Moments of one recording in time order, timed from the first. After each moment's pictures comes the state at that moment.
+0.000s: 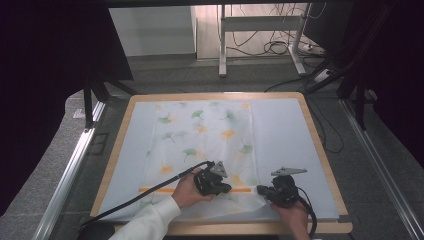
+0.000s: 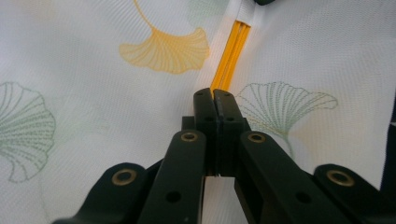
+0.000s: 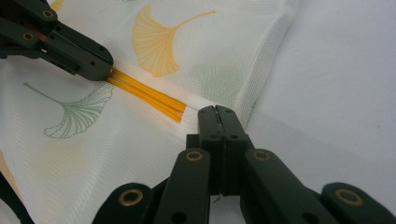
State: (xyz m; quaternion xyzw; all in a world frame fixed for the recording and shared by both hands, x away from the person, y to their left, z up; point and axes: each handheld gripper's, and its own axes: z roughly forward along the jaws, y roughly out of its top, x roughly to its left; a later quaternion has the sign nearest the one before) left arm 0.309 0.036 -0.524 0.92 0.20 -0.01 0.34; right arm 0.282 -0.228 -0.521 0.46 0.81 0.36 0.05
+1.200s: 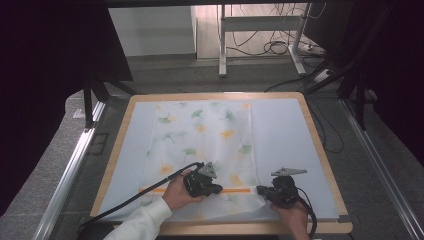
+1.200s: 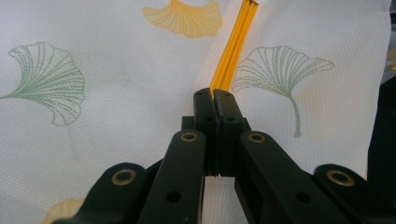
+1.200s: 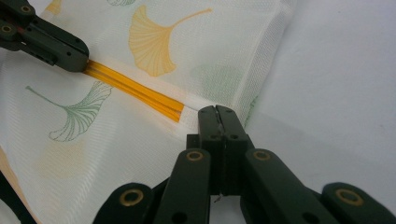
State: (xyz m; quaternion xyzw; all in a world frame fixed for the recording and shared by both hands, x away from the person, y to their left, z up) left arm 0.300 0.061 -0.525 0.91 0.22 0.00 0.35; right arm 0.281 -0.228 -0.522 0.46 0.81 0.36 0.05
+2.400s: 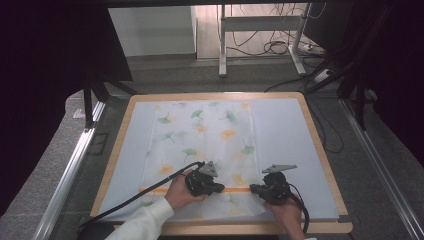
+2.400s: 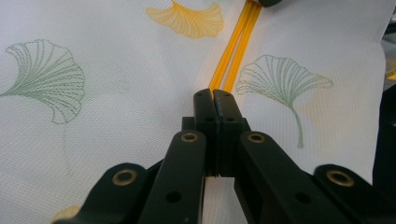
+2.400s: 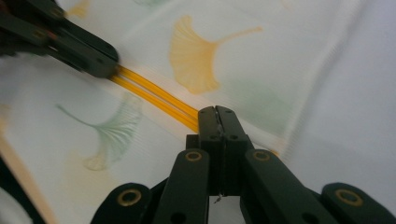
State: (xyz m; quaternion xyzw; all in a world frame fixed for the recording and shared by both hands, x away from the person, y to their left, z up) left arm 0.306 0.057 -0.531 0.90 0.22 -0.01 0.37; right arm 0.287 -0.206 -0.516 0.45 0.82 0.34 0.04
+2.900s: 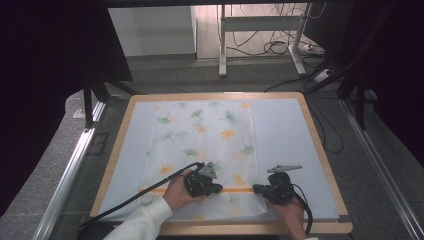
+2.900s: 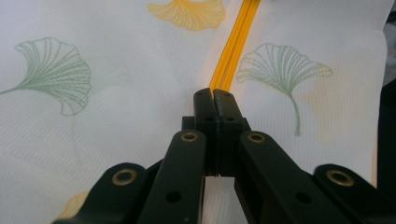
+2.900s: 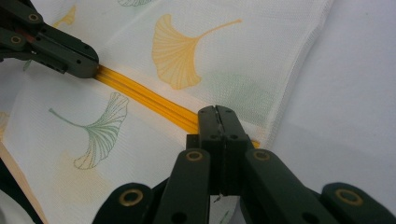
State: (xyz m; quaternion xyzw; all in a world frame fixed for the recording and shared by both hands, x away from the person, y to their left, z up) left arm 0.301 0.061 -0.526 0.91 0.21 0.01 0.35; right arm 0.290 -0.218 -0.522 0.47 0.81 0.35 0.03
